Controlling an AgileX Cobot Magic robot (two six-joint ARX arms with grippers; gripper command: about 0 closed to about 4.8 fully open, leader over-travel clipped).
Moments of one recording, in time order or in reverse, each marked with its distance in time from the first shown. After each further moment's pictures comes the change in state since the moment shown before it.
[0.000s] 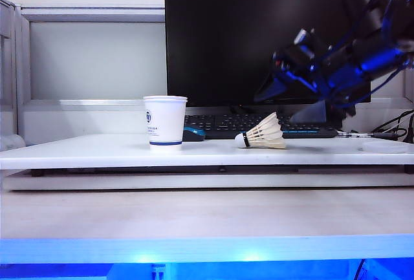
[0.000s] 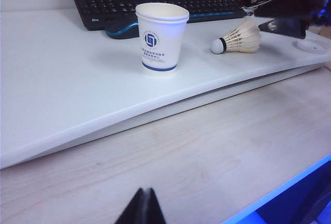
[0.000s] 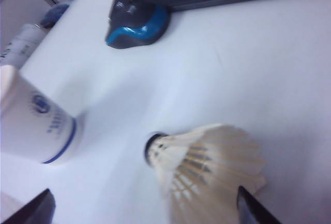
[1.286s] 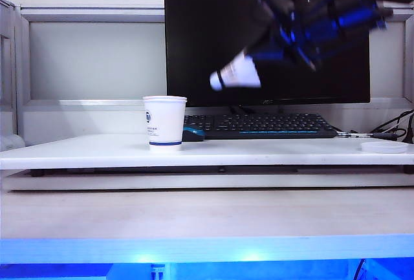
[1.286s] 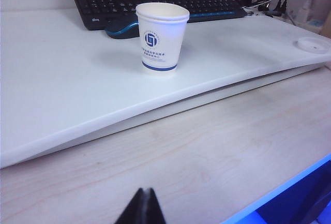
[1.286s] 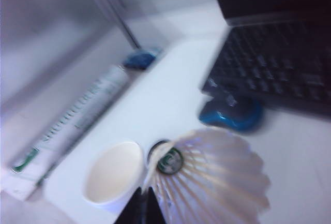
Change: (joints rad) left arm 0.000 0.000 0.000 -0.002 -0.003 0.000; right arm 0.038 -0.048 0.178 0.008 -0.141 0.000
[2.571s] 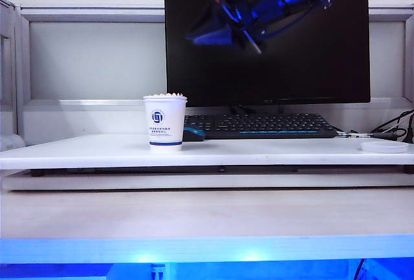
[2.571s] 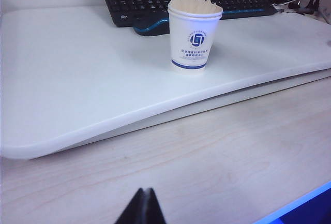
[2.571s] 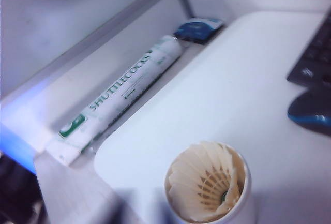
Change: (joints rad) left arm 0.000 0.000 0.000 -0.003 -0.089 0.003; right arm 0.195 0.047 0.169 -0.191 0.018 -0.093
